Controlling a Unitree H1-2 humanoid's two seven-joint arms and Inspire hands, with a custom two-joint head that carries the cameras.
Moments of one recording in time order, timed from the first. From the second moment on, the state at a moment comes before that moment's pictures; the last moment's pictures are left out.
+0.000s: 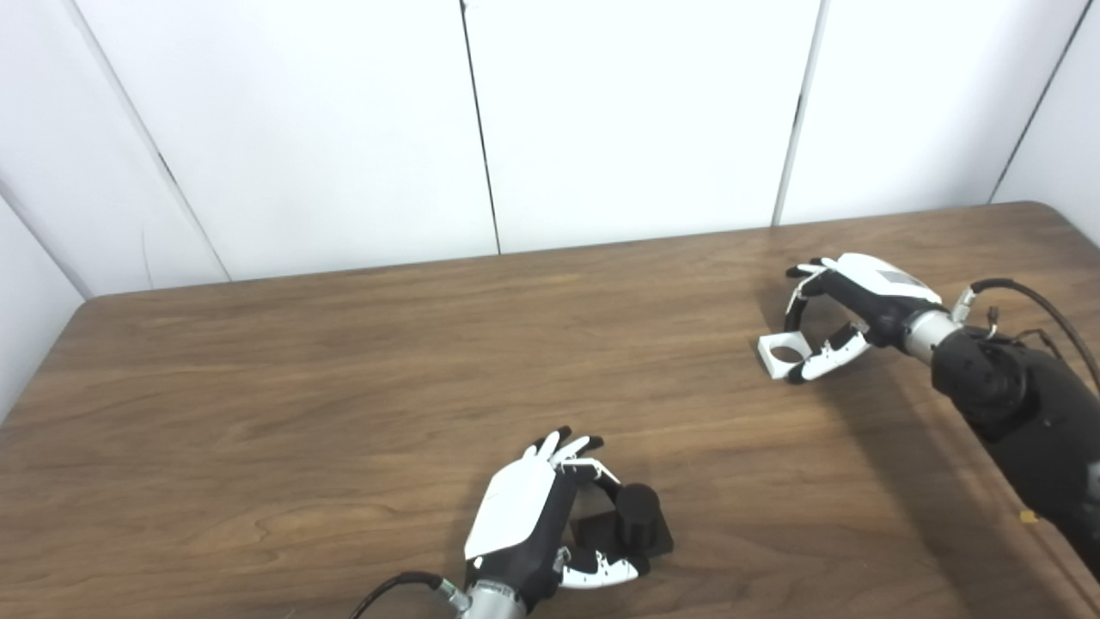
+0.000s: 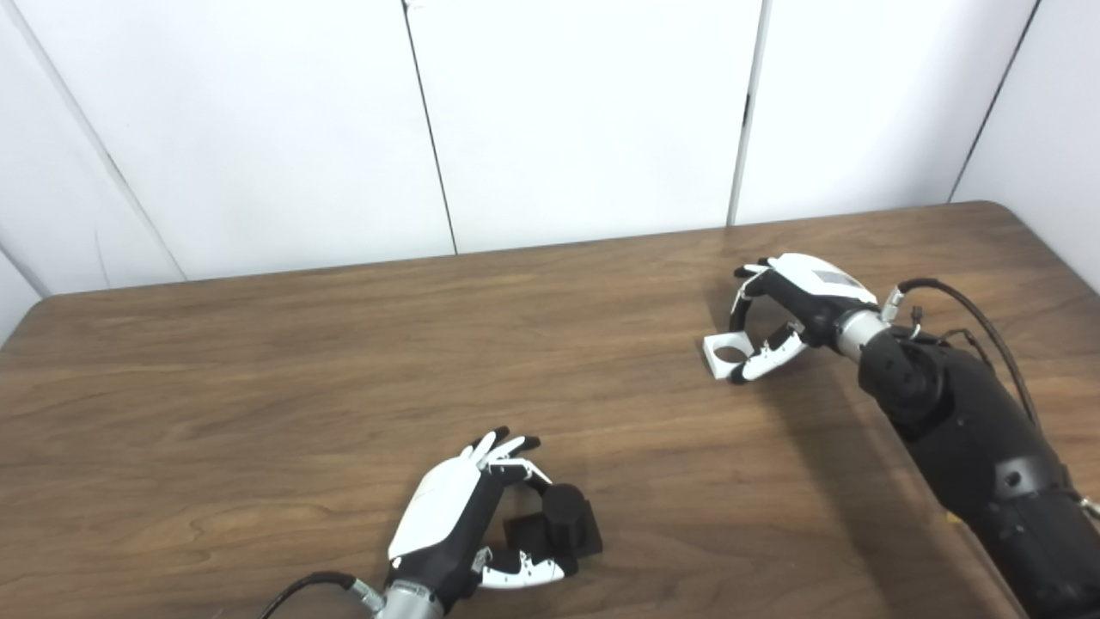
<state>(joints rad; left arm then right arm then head) 0.05 -0.01 -0.50 -0.32 0.88 0.33 -0.17 -0.50 -0.61 0.24 0.25 -0.57 0.07 0.31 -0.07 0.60</state>
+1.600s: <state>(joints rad) 0.05 -0.01 -0.47 -0.31 0.89 0.34 -0.17 -0.40 -0.54 0.32 -0.57 -0.59 0.37 0.75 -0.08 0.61</state>
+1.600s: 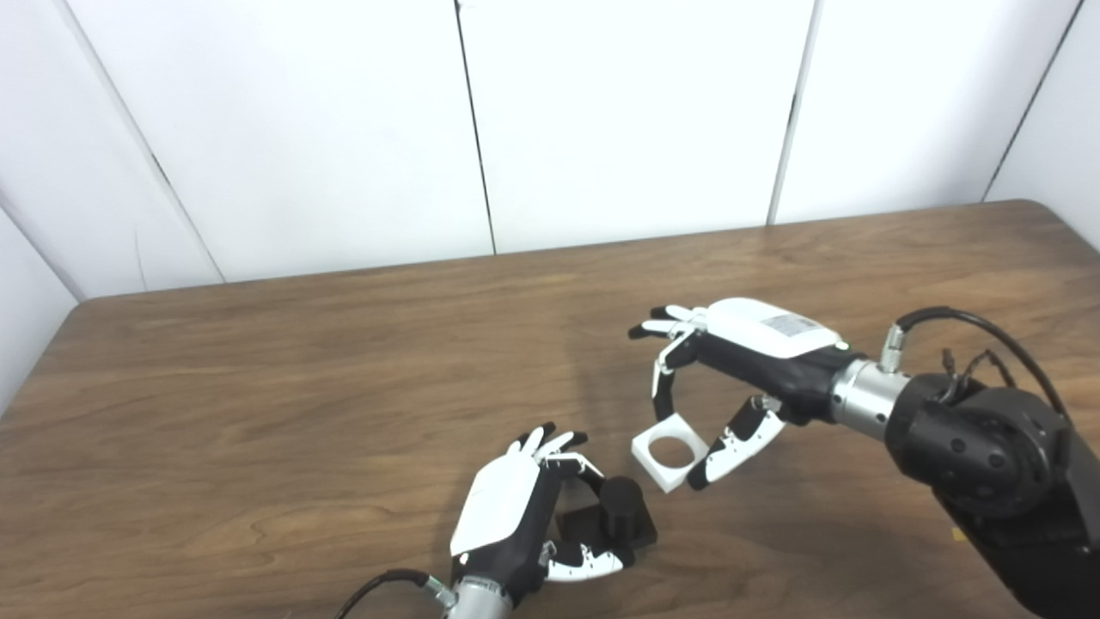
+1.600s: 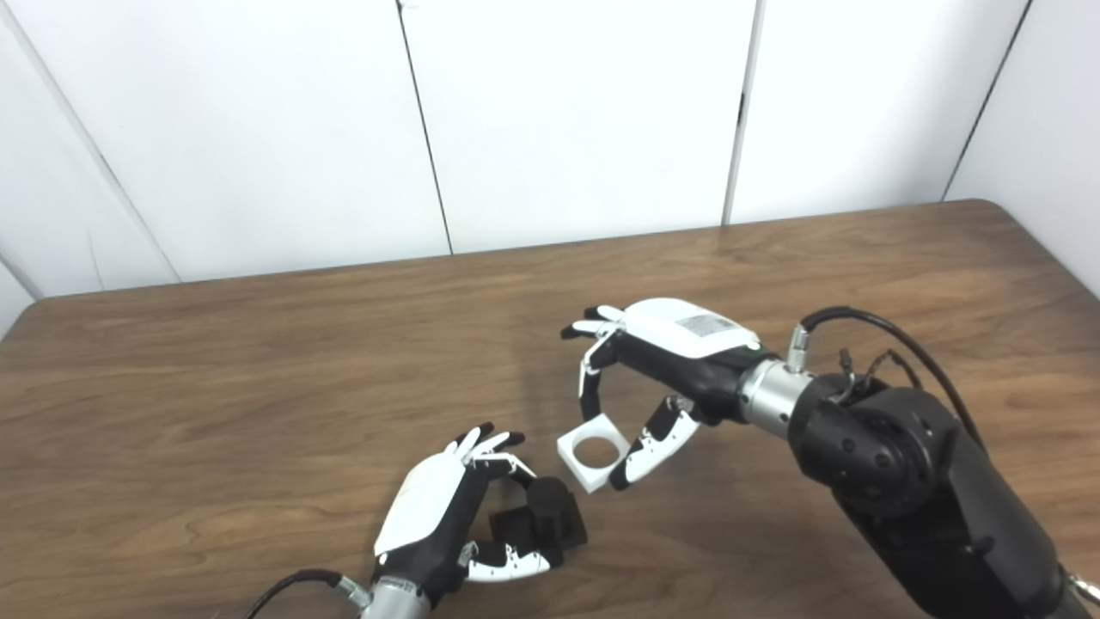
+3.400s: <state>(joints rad) 0.02 -0.02 -0.47 -0.32 0.90 0.38 -0.20 -0.41 -0.47 0.39 -0.50 -0.62 0.34 0.77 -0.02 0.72</state>
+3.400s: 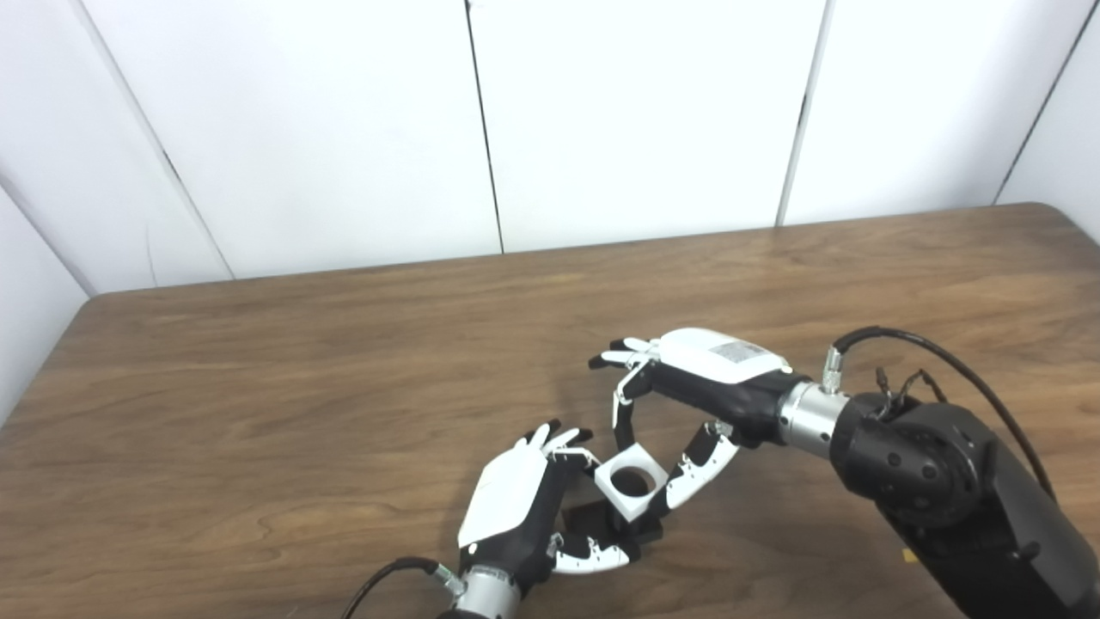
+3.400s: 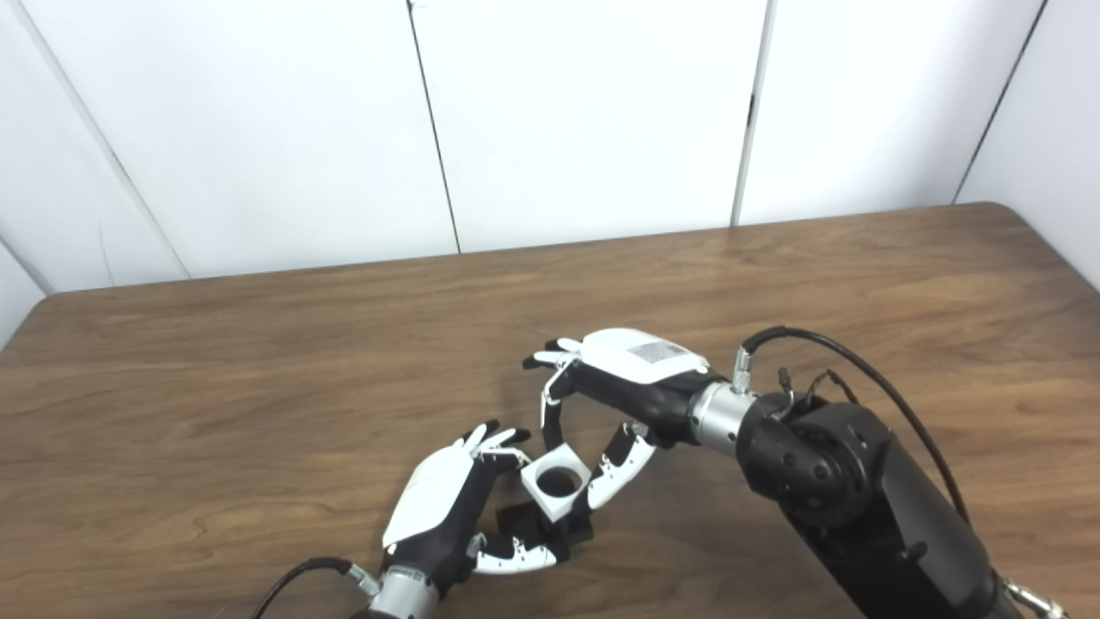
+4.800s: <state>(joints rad) 0.02 -0.03 -0.48 -0.31 0.91 0.38 -0.19 -0.41 -0.46 0.38 -0.49 -0.62 0.30 0.78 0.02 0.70</state>
